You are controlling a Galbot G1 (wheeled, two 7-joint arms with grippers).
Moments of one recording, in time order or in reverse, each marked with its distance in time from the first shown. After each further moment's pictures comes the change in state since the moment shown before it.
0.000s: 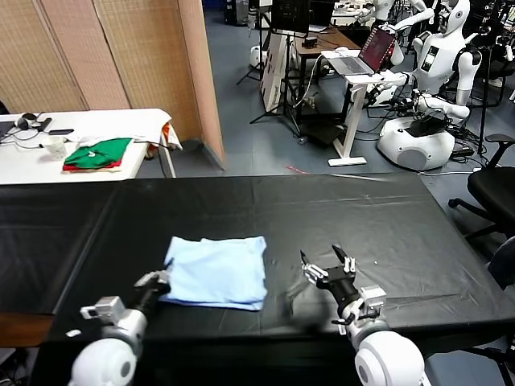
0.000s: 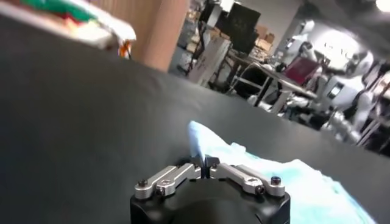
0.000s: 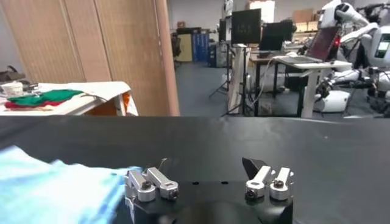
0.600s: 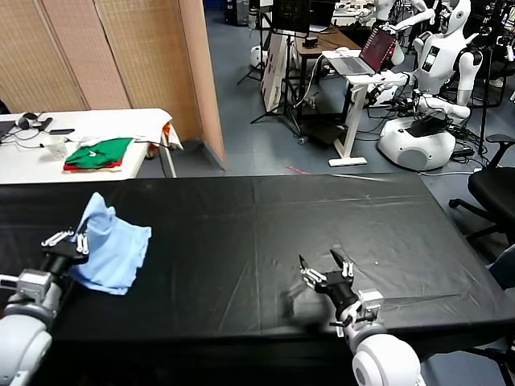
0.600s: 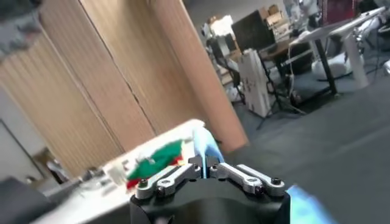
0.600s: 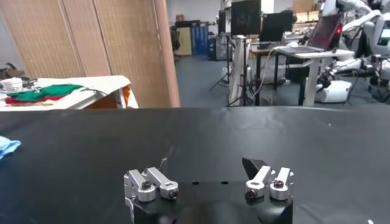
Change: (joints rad) left arm 0.093 0.276 -0.221 -0.150 0.146 0.046 -0.096; right arm -0.022 0.022 -0.012 -0.015 -0.014 0.003 -0.001
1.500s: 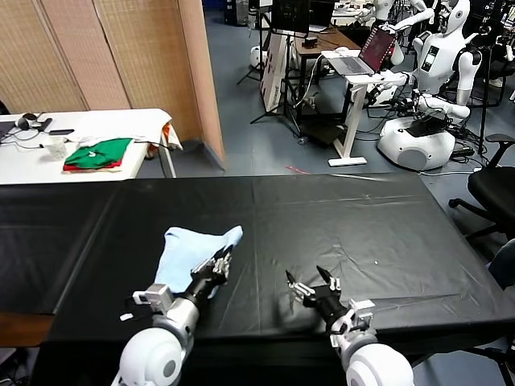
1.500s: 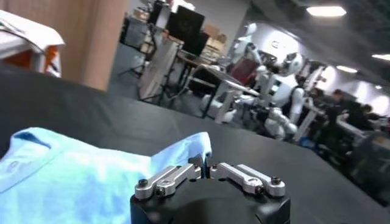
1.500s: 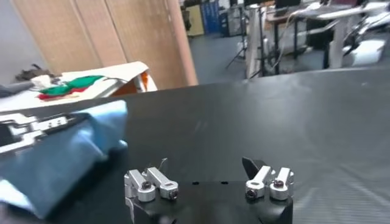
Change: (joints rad) left arm -0.203 -0.412 0.506 0.033 -0.280 0.025 0.046; right arm 0.006 0.002 -0.058 -0.005 0.164 -0.075 0.004
